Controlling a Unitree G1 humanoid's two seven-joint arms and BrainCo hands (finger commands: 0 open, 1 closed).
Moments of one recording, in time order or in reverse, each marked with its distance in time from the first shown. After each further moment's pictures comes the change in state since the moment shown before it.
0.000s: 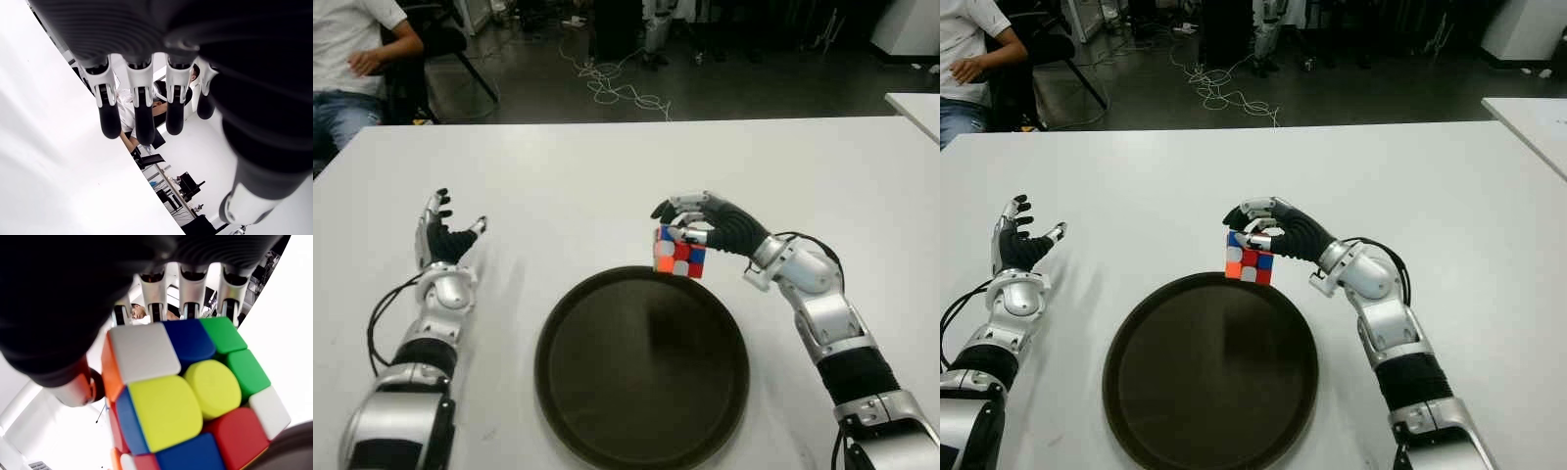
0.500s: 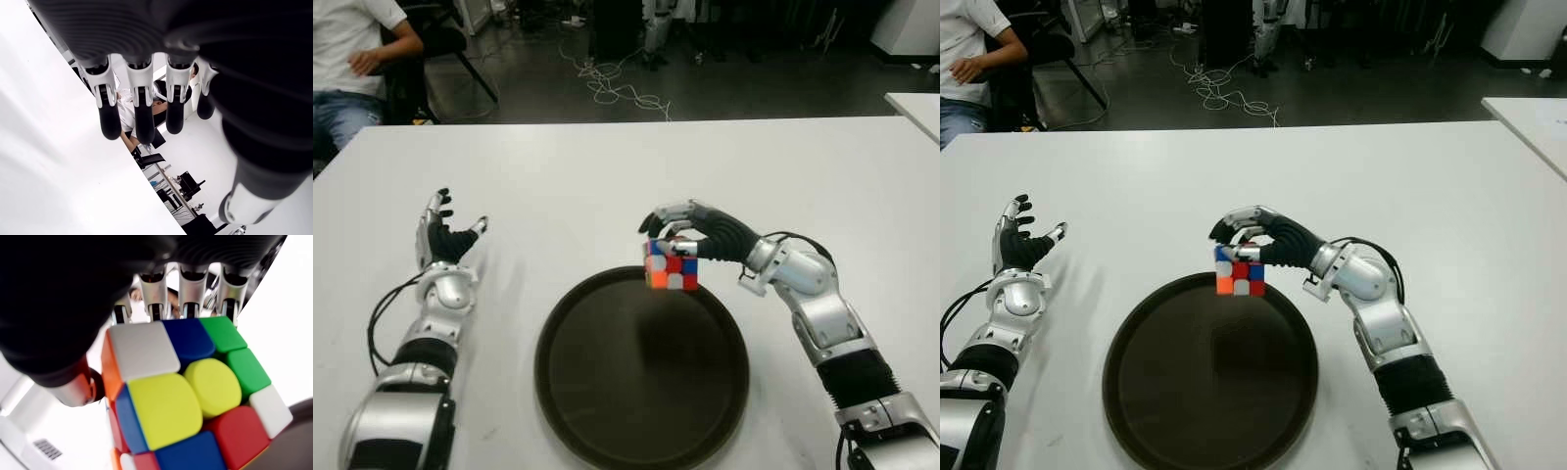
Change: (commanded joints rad) left arm 0.005 0.003 -0.001 -0.004 -0.002 -0.010 -0.004; right arm 0.019 -0.028 0.032 -0.102 0.043 0.050 0.107
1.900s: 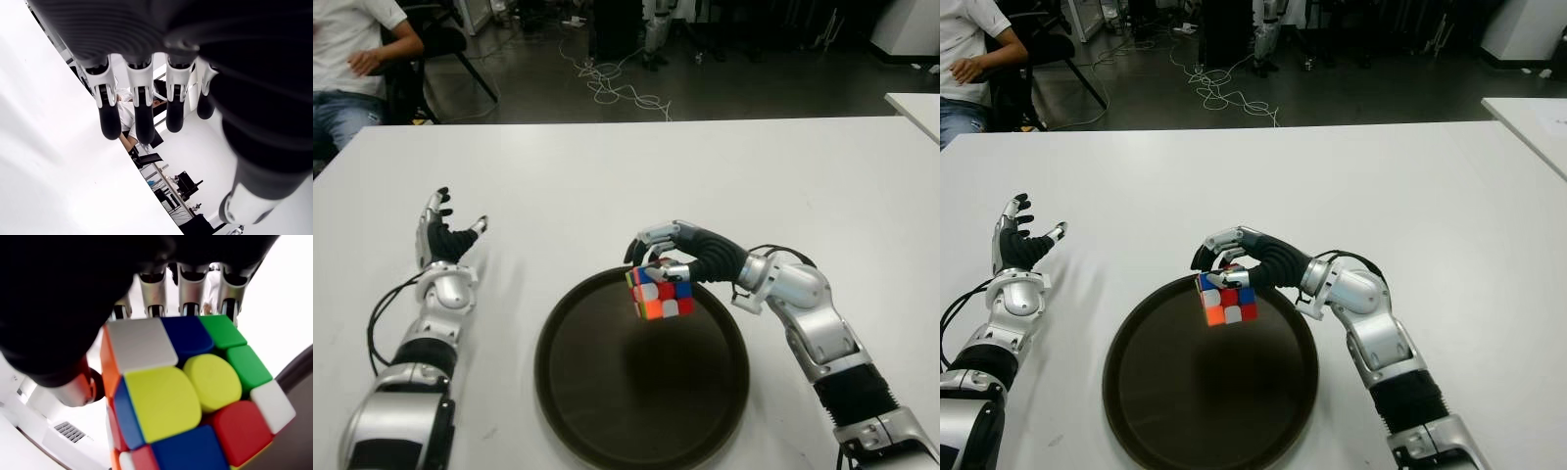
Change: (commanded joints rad) left arm 0.000 -0.003 0.014 0.006 -0.016 -0.008 -0.009; right arm 0.043 0.026 0.041 -0.067 0.079 0.011 0.078
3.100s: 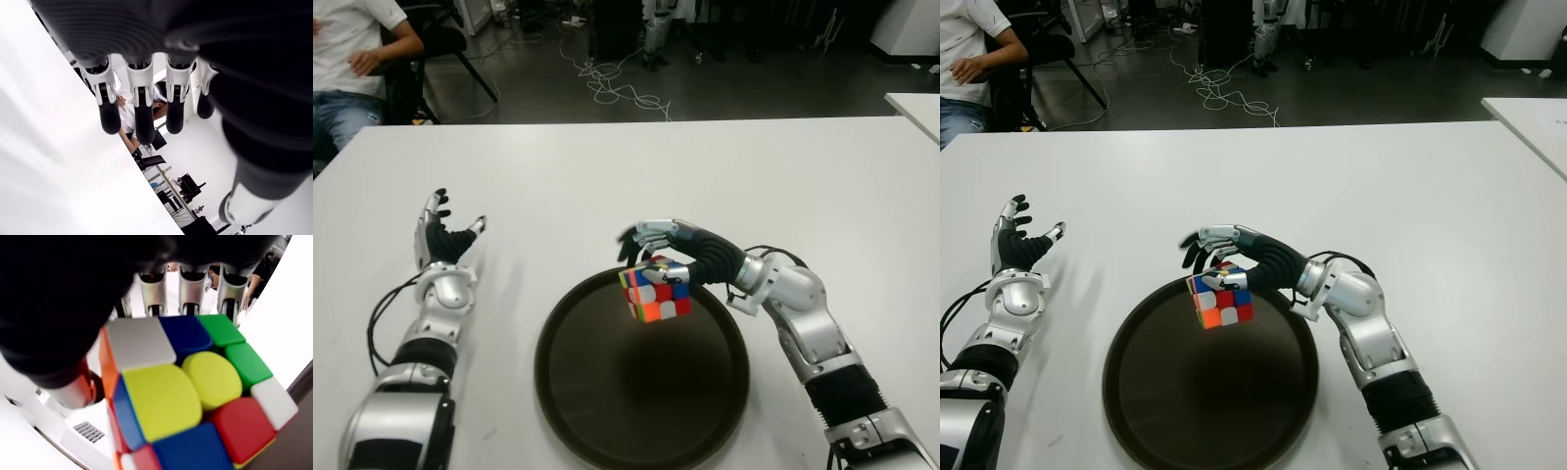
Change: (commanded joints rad) left arm -0.001 -0.006 -0.002 -0.009 -0.004 0.027 0.013; right arm -0.023 0.050 -0.016 0.107 0.032 -0.135 0.017
